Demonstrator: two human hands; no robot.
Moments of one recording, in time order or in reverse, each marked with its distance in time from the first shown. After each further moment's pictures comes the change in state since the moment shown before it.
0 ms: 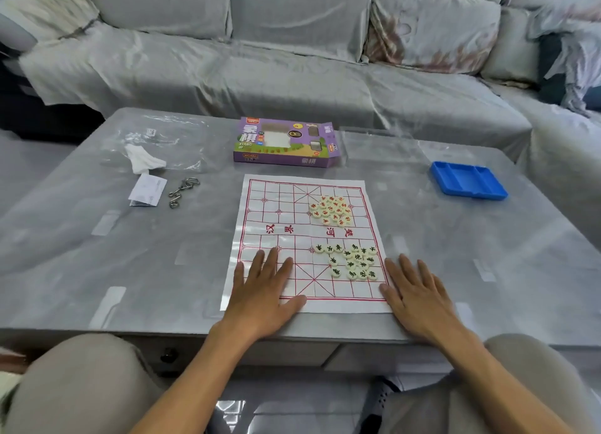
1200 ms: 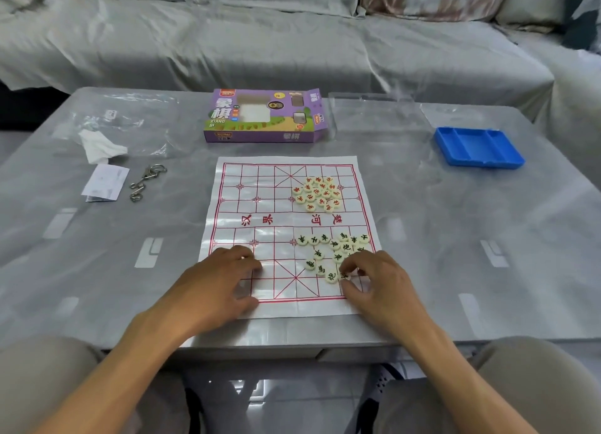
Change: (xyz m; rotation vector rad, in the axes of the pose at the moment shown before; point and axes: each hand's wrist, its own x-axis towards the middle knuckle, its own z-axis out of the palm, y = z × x) left_hand 0.006 -0.014 -0.045 -0.011 -0.009 0.157; right_hand 0.011 -0.036 -0.002 0.502 0.290 -0.276
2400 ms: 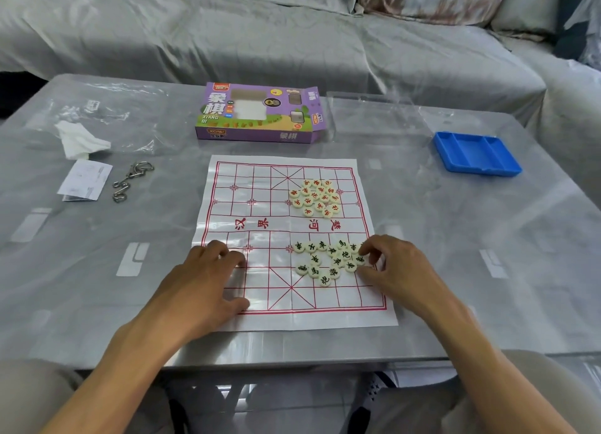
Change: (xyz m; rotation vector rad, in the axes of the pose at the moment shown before) left_hand 0.009 -0.010 0.003 0.018 0.088 -0.104; right_hand 0.043 0.014 -0.032 -0.116 -0.143 0.167
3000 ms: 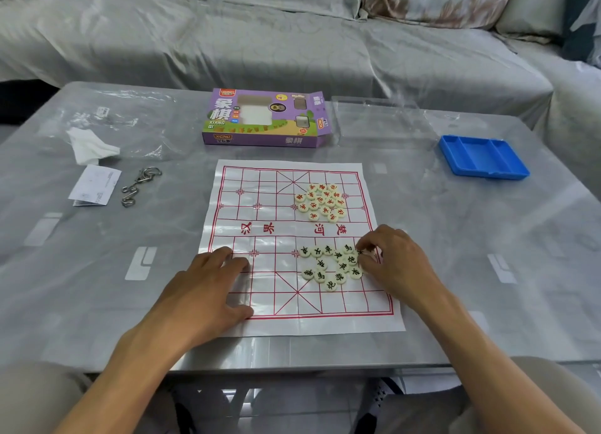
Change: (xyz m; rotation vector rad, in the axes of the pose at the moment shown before) left_hand -0.004 -0.002 -0.004 0.020 -0.051 -0.013; right_hand 0.023 0.000 0.012 -0.051 0.114 -0.063
